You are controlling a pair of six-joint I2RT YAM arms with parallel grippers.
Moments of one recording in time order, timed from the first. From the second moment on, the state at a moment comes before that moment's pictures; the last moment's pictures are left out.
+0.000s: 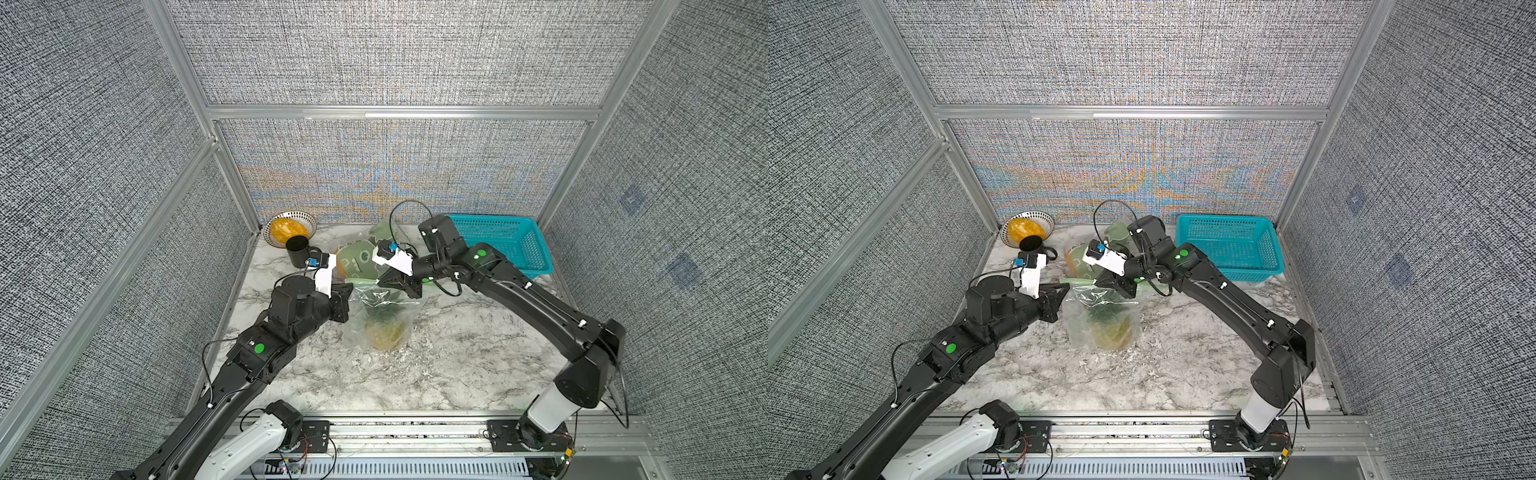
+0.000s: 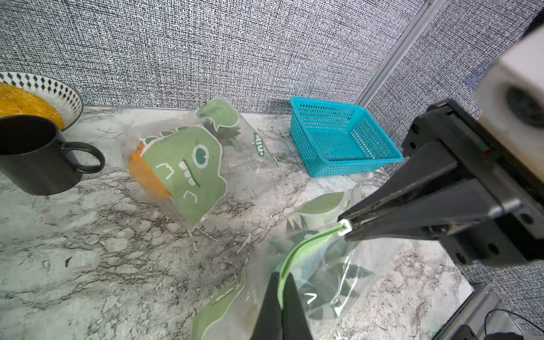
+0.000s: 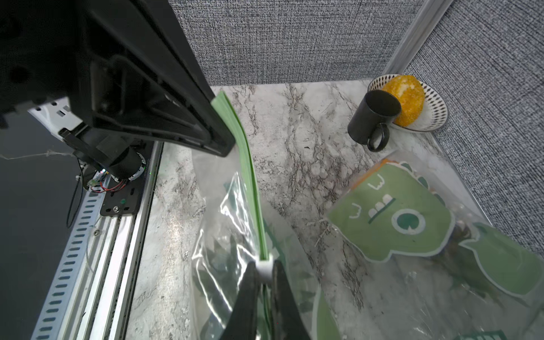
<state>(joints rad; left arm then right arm) -0.60 0.83 0.96 -0.52 0.03 -0.39 0.71 1.65 1.66 -0.73 -0.56 -0.51</state>
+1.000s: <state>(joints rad) -0.58 0.83 0.96 -0.53 0.00 -0.40 0.47 1.33 1.27 -0.75 -0.40 -0.46</state>
